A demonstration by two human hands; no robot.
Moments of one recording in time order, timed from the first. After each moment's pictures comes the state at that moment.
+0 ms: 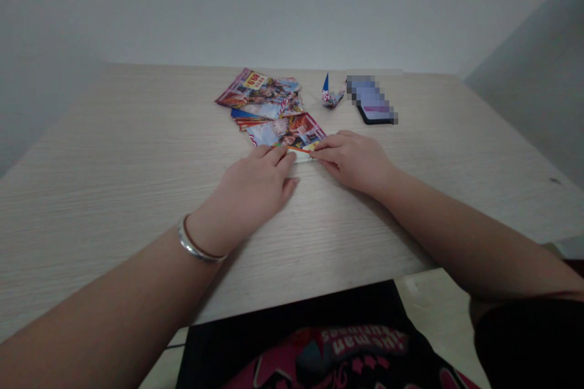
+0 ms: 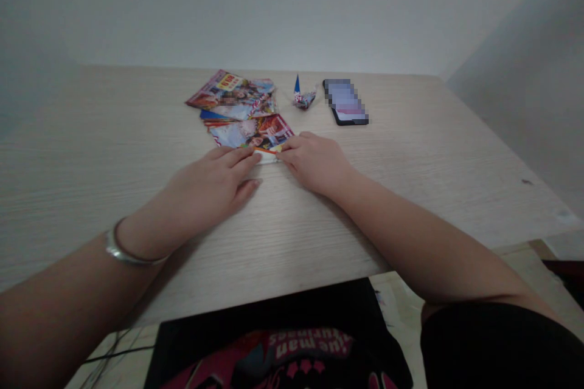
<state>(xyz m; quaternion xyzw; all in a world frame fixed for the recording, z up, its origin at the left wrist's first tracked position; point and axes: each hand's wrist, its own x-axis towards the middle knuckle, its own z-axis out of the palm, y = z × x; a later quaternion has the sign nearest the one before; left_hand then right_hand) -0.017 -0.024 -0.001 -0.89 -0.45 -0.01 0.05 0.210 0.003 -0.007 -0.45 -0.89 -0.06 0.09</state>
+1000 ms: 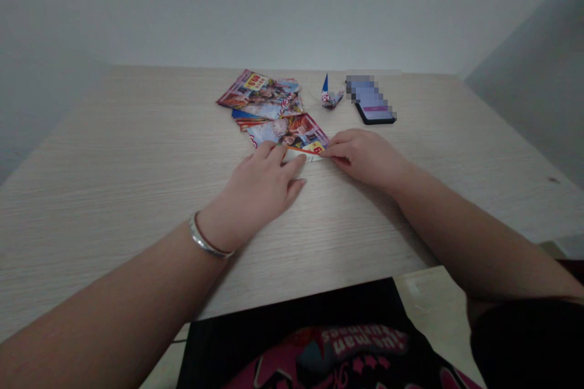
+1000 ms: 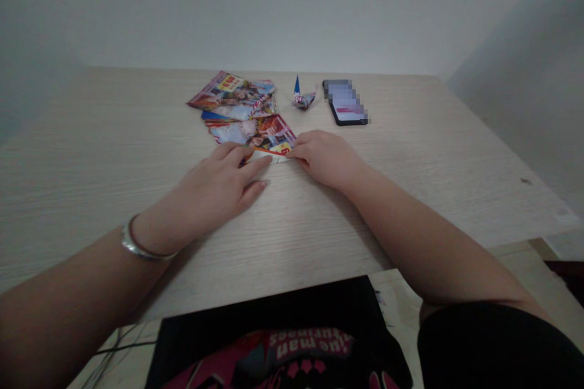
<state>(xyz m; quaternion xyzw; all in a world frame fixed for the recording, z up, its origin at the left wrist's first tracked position) -0.010 -0.027 0.006 -0.90 -0.44 -0.01 0.05 0.230 0.015 0.002 -0.42 -0.90 0.00 0.08</state>
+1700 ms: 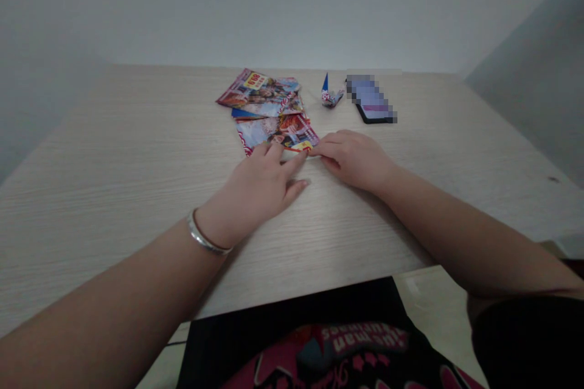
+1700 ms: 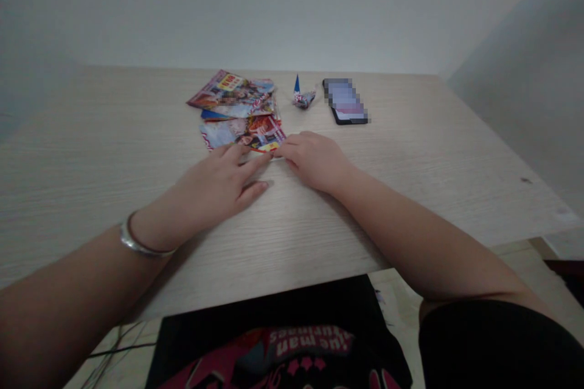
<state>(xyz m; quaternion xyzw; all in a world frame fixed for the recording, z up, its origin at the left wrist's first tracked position) -0.013 -0.026 0.002 -0.89 -0.45 -0.01 0.03 0.215 0.008 -0.007 -0.41 -0.90 -0.02 0.10</state>
